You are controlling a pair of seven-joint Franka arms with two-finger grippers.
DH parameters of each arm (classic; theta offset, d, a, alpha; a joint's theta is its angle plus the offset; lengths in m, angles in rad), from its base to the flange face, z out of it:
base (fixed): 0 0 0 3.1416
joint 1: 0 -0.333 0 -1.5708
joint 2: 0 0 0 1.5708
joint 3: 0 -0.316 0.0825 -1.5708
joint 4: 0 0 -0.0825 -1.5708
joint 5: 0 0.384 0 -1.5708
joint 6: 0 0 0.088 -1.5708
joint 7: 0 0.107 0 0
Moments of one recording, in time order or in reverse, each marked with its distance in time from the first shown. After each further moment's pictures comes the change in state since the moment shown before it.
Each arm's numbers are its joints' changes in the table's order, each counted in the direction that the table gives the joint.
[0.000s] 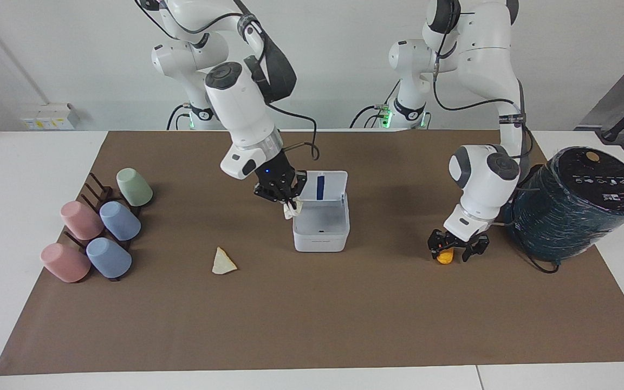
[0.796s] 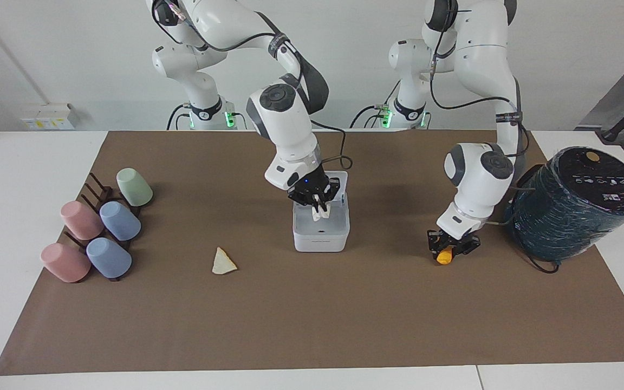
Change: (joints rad) left arm 0.019 0.011 -0.002 0.075 0.002 0.109 0.000; right arm -0.089 -0.112 0.000 0.053 -0.031 -0.001 0.115
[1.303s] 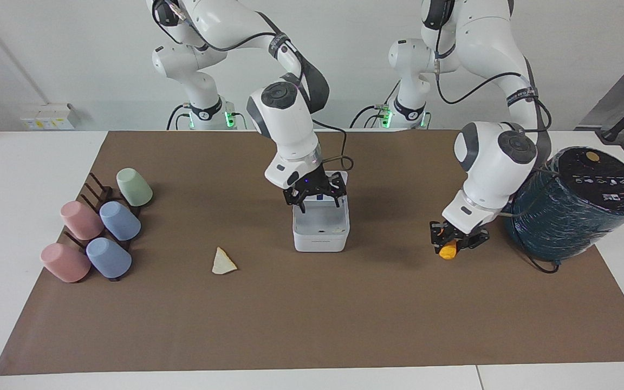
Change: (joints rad) left arm 0.086 0.005 0.005 0.269 -0.001 0.307 -0.130; right arm 0.009 0.009 0.015 0.026 -0.040 -0.008 0.038
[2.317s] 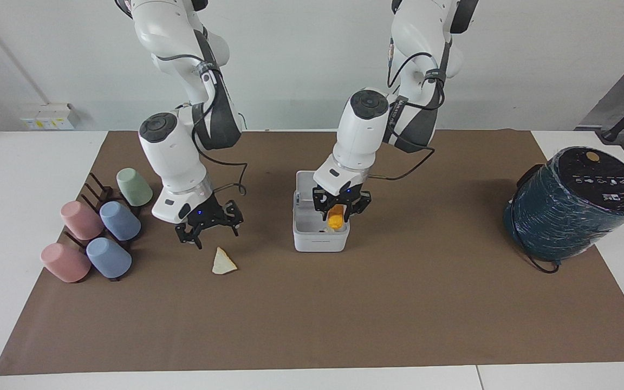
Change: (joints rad) left arm 0.367 0.001 0.003 0.032 0.001 0.009 -0.467; right arm 0.342 0.063 0.011 -0.242 -0.037 -0.114 -0.767
